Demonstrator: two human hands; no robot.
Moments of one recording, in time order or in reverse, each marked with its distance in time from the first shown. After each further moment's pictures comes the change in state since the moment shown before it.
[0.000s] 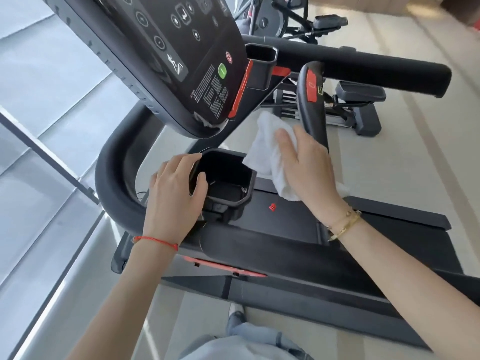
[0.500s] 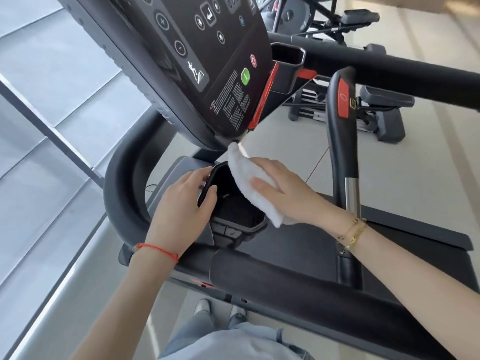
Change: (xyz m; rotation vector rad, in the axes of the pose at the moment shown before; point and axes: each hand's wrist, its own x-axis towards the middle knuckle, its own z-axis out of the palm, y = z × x) left_hand 0.024 -0.020 0.007 -0.061 -0.152 -0.129; right_hand 0.034 0.016 0.055 0.191 -0.747 -0.160
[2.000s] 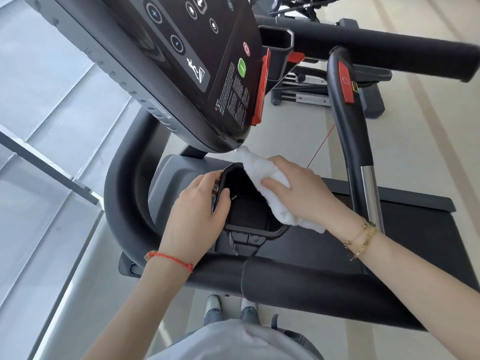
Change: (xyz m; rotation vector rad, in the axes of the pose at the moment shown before) left_hand 0.016 -0.023 0.005 -0.077 -0.084 0.111; right_hand 0.003 -0.014 0.019 -0.173 0.170 0.338
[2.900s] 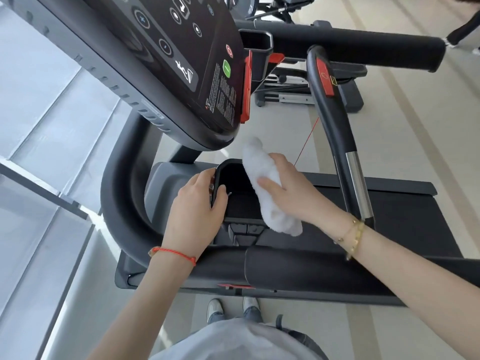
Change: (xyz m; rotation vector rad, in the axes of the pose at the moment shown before) left_hand 0.000 -0.002 -0.001 0.007 -0.029 0.002; right_hand -0.025 -0.012 0.010 0.159 0.022 0.111
